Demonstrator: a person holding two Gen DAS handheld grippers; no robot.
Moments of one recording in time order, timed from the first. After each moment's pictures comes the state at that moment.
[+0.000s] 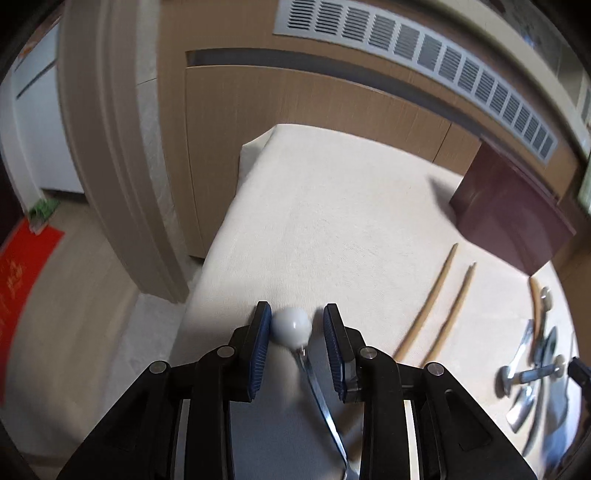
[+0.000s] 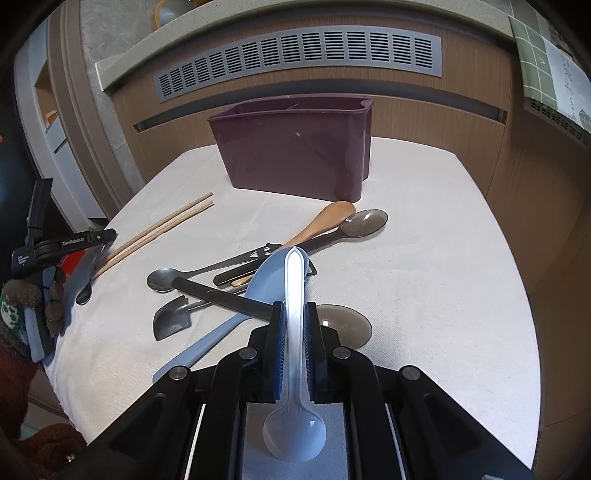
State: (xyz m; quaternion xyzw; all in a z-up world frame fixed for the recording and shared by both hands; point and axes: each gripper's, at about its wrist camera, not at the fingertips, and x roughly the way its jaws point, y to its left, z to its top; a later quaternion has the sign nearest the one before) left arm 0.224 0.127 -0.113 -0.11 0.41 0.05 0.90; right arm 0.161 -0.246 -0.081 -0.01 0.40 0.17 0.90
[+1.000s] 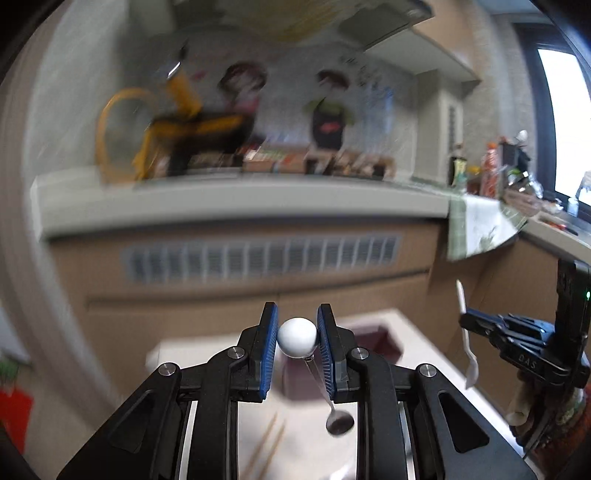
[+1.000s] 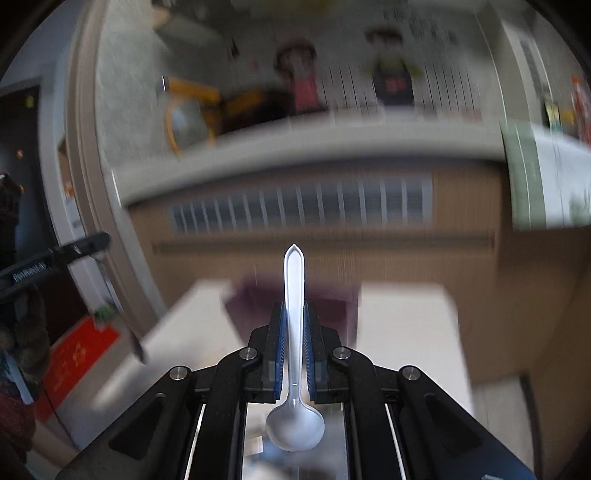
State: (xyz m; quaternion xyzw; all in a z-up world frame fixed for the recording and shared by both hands) left arm 0.215 0.000 0.141 0.00 0.17 -0.14 0.98; right arm 0.203 -0.272 0.082 0.04 0.20 0.19 0.96
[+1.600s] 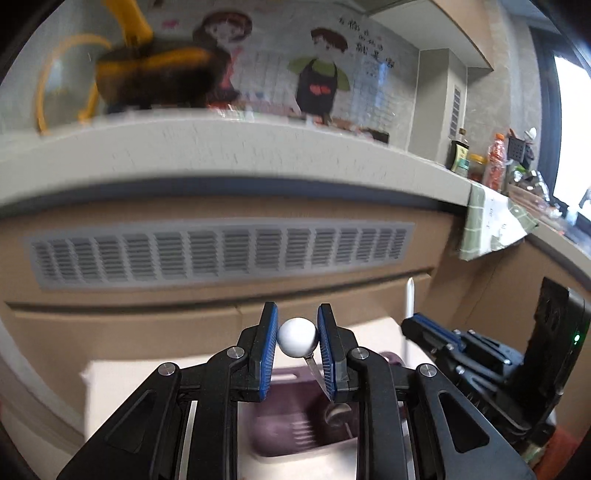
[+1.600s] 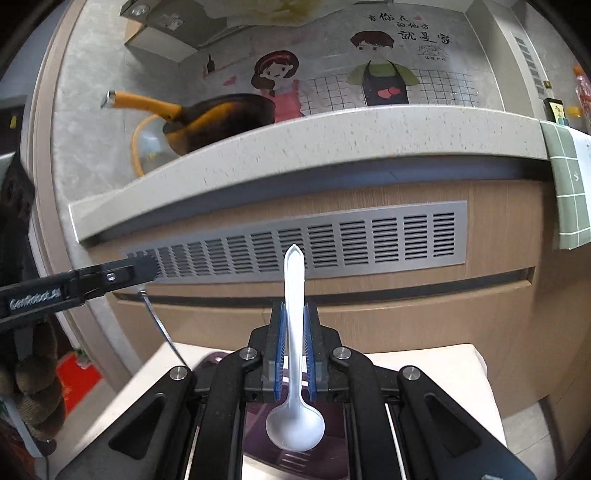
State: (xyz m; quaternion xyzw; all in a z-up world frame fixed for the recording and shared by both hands) left arm 0.370 -0.036 0.079 -0.05 0.25 -0.20 0.95; right arm 0.335 -0.240 0.041 0.06 0.17 0.16 0.97
